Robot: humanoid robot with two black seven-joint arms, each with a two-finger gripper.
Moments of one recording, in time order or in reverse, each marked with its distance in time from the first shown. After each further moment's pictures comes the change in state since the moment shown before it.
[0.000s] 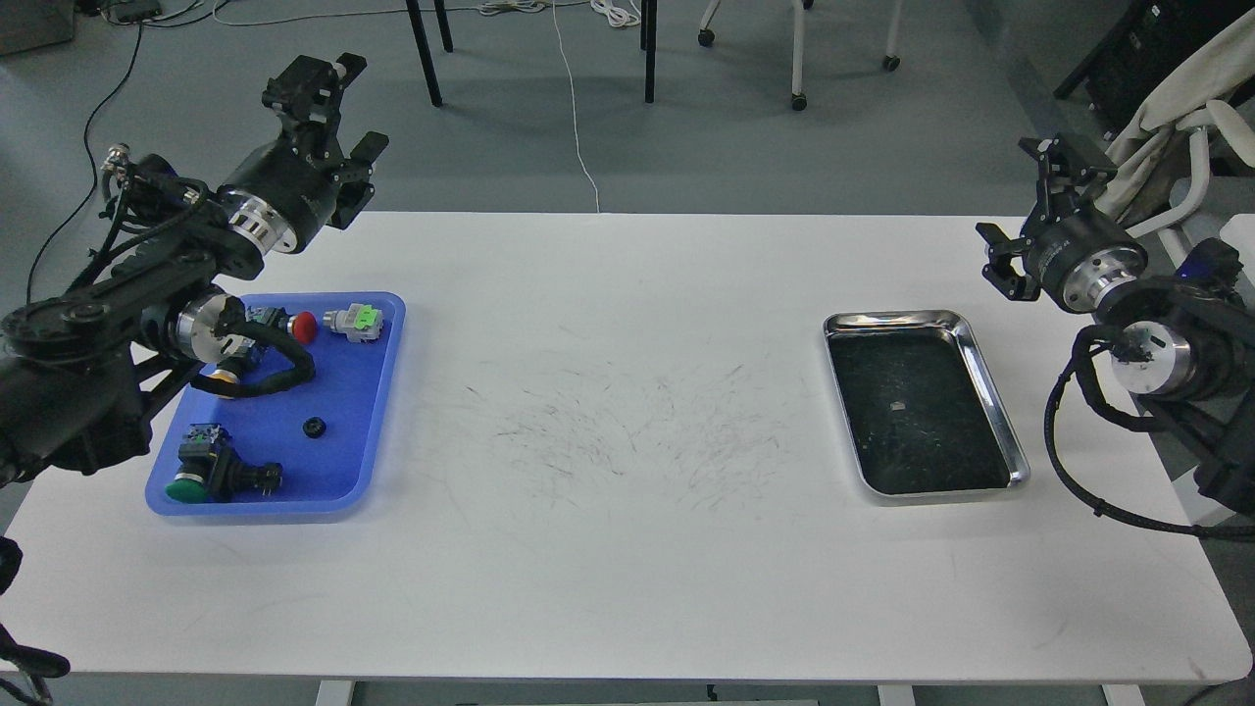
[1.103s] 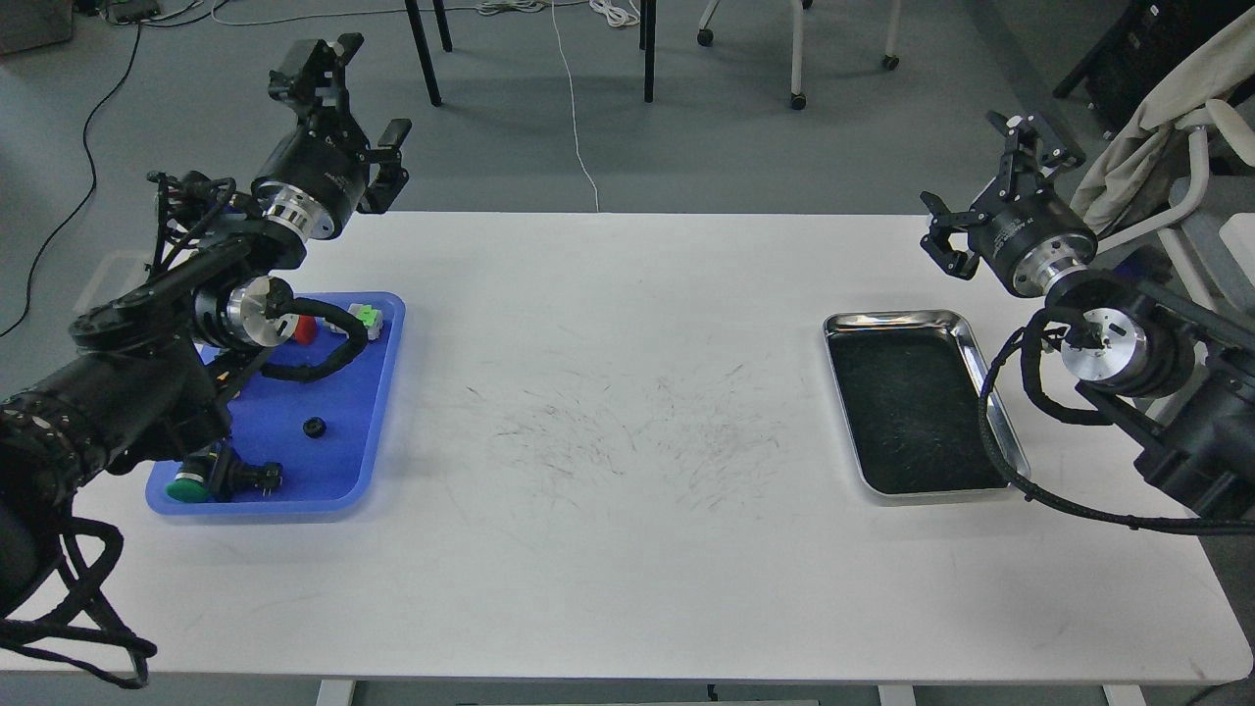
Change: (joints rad) left arm 0.013 -0.159 -0.136 0.149 -0.175 -0.040 0.000; right arm -0.012 0.058 0.068 0.071 0.184 0.007 0.068
